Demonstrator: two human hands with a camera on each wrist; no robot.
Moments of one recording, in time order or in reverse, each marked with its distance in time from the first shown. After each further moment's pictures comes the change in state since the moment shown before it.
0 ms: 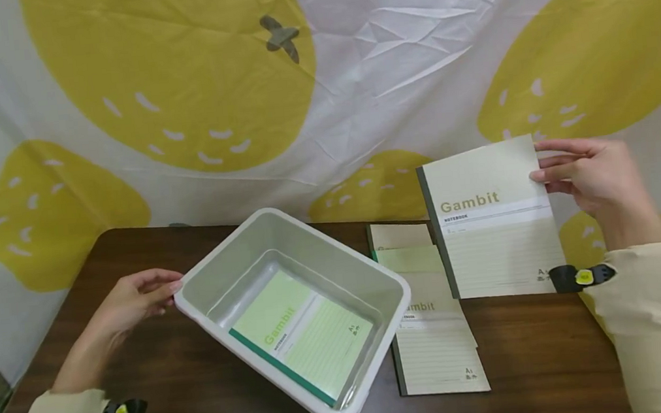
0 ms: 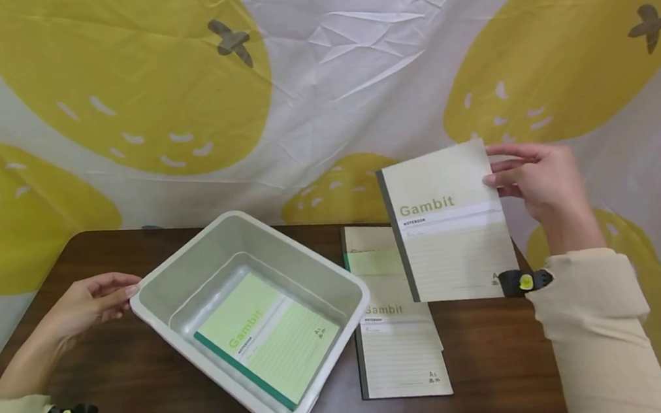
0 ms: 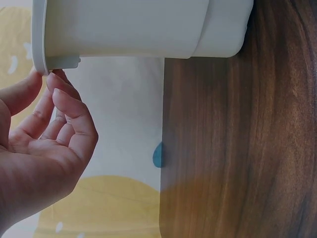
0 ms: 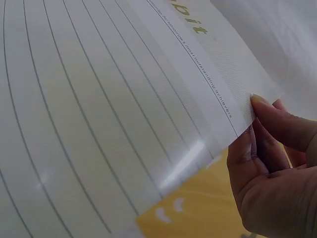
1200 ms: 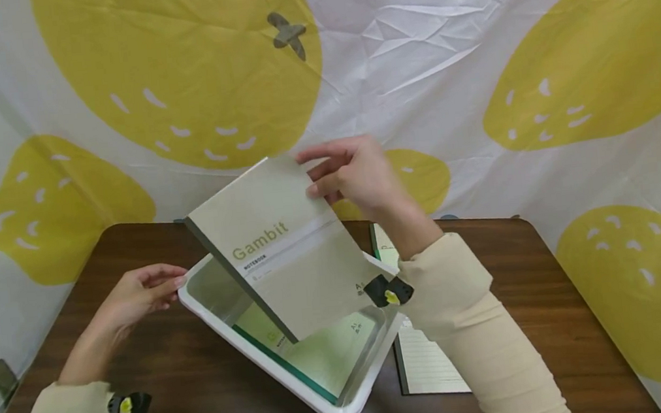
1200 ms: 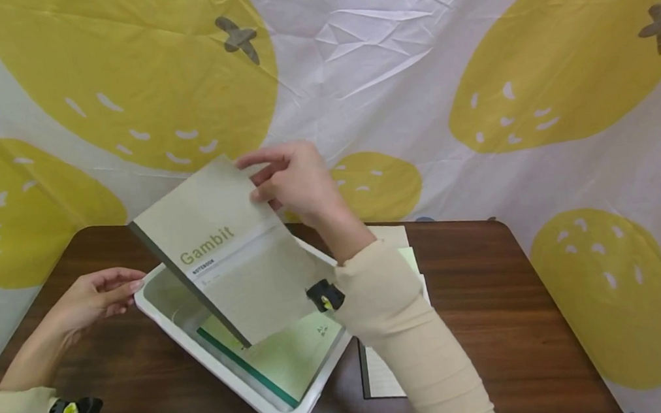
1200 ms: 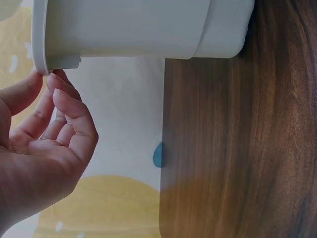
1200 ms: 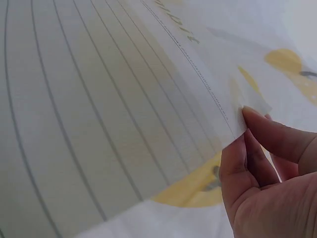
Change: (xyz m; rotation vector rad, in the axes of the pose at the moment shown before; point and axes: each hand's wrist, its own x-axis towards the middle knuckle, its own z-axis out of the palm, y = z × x) left_hand 0.002 0.004 0.001 -0.038 -0.015 0.063; right_hand -0.047 -0.049 0.252 -0.012 -0.441 -0.132
